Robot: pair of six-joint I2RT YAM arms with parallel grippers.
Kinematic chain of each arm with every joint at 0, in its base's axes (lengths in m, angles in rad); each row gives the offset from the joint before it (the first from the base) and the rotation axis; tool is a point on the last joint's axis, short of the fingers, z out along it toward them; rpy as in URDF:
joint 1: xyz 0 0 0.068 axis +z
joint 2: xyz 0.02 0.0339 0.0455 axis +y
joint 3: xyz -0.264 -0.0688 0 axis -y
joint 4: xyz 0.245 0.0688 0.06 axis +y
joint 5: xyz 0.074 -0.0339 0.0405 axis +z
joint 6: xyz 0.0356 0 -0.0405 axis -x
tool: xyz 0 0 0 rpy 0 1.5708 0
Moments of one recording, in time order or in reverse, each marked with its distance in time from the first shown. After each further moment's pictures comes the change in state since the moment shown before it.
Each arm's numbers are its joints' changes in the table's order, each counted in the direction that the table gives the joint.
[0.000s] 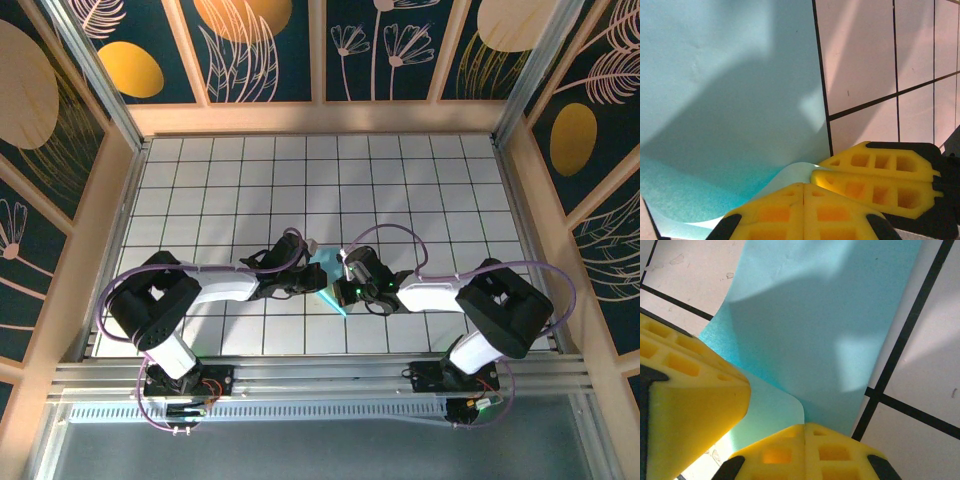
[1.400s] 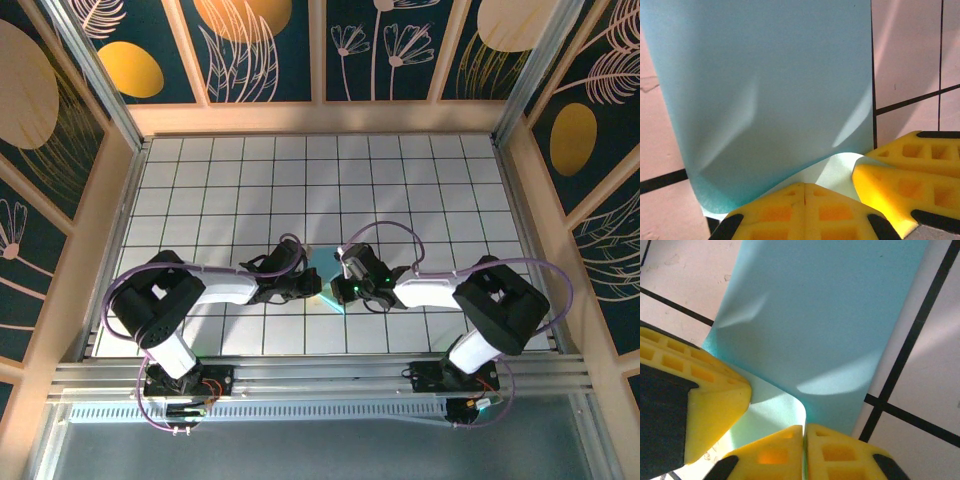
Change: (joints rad) left arm -0.001 0.023 -0.046 -0.018 0.052 0.000; right arm -0.011 0.021 0.054 0.064 0.010 0.003
